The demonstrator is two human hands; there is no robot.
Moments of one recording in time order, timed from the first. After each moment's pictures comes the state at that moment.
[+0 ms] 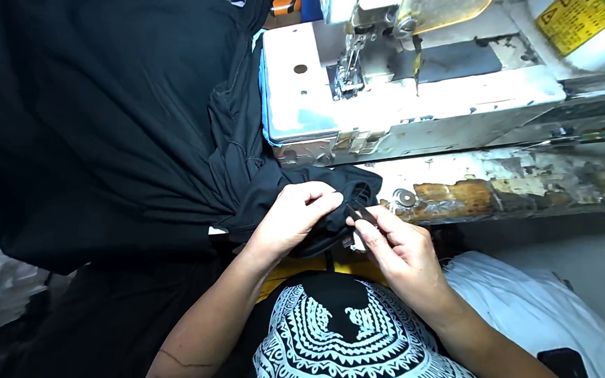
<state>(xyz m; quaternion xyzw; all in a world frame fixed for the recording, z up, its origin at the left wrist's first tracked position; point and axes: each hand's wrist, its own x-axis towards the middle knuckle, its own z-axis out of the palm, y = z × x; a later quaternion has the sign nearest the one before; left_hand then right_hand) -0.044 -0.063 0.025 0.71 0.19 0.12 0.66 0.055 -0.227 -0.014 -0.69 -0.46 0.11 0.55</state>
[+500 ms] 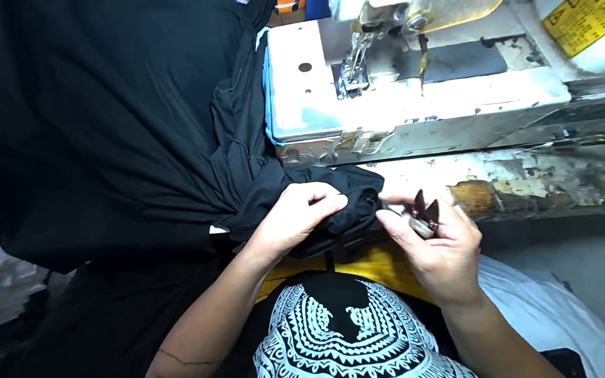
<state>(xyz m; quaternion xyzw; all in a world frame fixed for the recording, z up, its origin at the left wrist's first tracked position) -0.044 -0.060 0.026 0.73 0.18 0.10 0.65 0.078 -0.230 -0.009 -0.65 -0.44 0.00 0.62</state>
